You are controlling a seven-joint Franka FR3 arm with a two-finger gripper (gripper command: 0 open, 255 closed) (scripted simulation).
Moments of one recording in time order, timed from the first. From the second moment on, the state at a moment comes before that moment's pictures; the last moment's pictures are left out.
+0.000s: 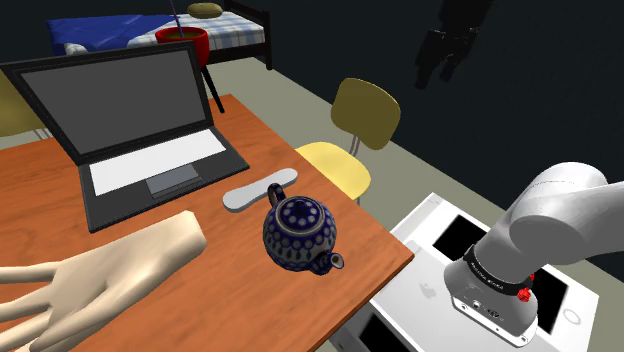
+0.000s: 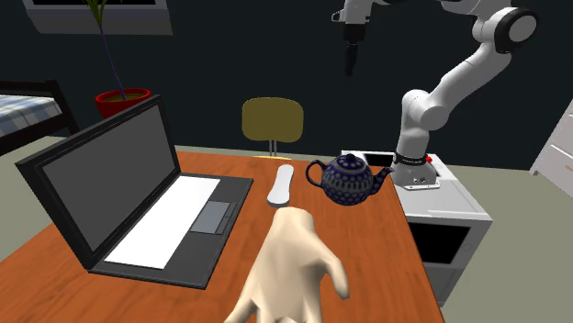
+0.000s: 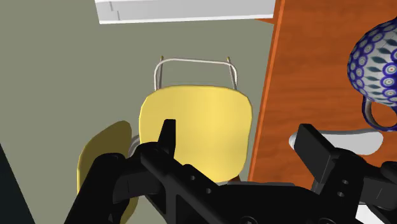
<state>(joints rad) -0.01 -0.79 0.01 -2.28 0.03 1.52 0.07</state>
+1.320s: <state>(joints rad) -0.14 -0.60 0.55 -2.40 0.32 1.88 1.03</state>
